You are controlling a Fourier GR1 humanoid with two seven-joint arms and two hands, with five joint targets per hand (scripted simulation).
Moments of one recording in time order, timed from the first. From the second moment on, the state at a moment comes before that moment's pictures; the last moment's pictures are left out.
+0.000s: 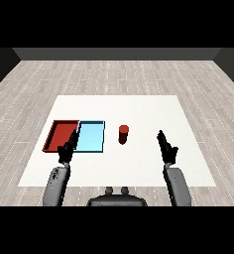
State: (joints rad) left arm -0.01 0.13 -0.02 -1.57 -0.02 0.00 0.03; right arm -0.01 -0.13 0.01 -1.55 -0.01 -0.04 -0.01
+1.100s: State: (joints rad) left arm 0.02 0.05 0.04 -1.61 0.07 -0.09 -0.45; right arm -0.11 -0.14 -0.11 -1.48 -0.13 0.15 -0.33
